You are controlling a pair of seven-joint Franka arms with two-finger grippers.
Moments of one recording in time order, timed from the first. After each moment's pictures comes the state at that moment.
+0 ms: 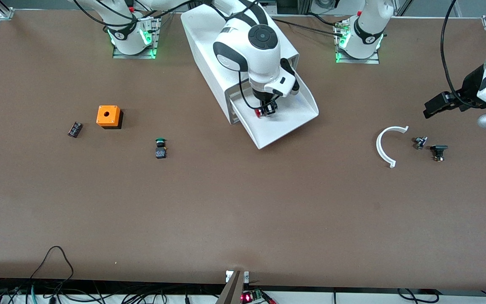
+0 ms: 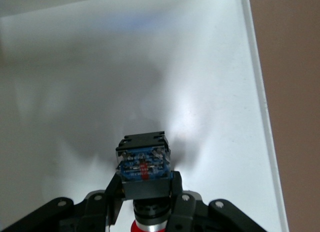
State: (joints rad) left arm -0.06 0.02 0.03 -1.61 0.00 1.60 -0.24; right arm 0.65 0.67 0.41 -1.41 -0.27 2.10 -0.80
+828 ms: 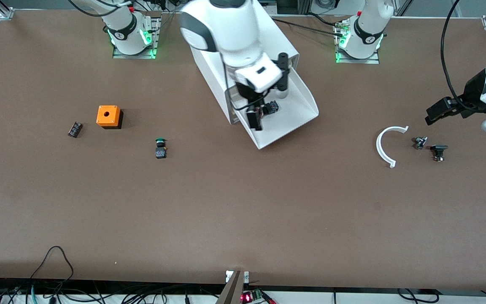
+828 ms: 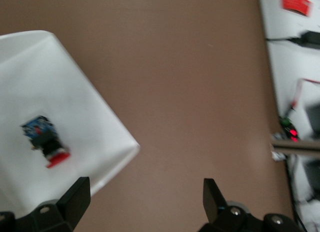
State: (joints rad) left arm -0.06 0.04 0.03 -1.61 0.00 1.67 -0.24; right arm 0.51 0.50 0.36 -1.24 -0.26 2.06 -0.51
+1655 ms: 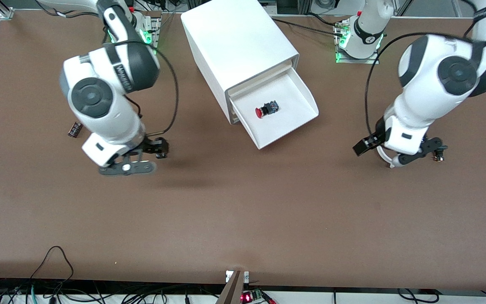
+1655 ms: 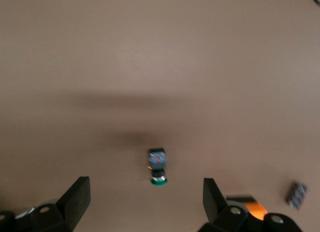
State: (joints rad) left arm -0.10 0.20 -0.16 -1.82 0.00 2.06 -0.78; right arm 0.24 0.46 0.16 -1.35 -0.17 1.71 0.44
